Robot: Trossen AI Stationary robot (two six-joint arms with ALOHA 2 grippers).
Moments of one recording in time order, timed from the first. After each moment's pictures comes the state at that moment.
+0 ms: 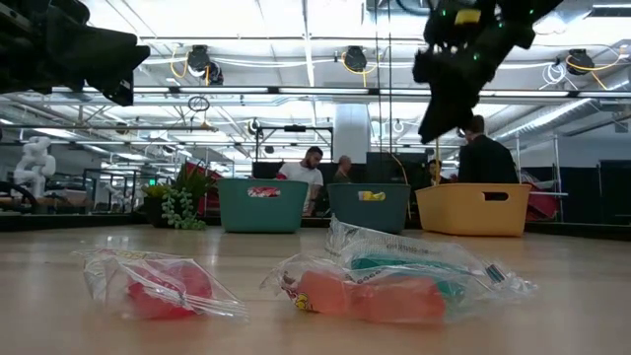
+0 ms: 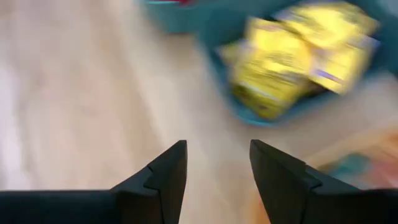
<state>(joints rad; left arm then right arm) -0.08 0.01 0.01 0.14 0.07 -0.02 -0.47 1.23 0.92 -0.60 -0.16 0.06</state>
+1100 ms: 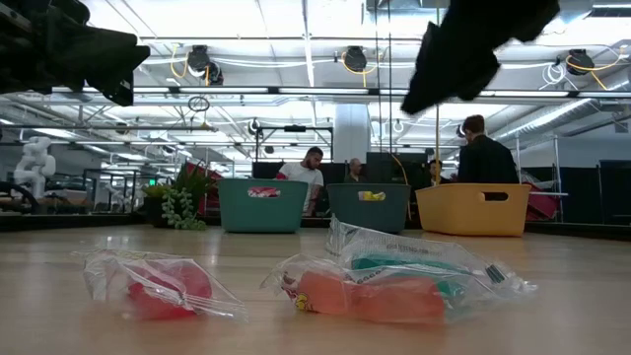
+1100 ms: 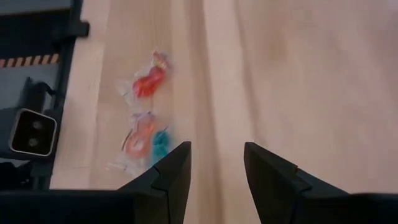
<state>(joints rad) -0.08 0.01 0.01 0.14 0.07 -0.02 0.52 1.71 1.16 -0.33 0.28 0.56</state>
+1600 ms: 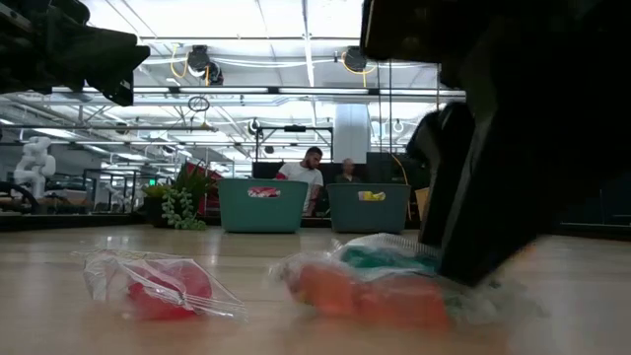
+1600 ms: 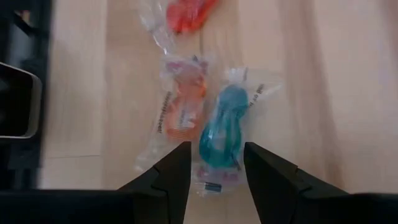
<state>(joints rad) -0.08 0.01 0.01 0.14 0.07 -0.02 0.59 2.06 1.33 -0.31 0.18 0.67</state>
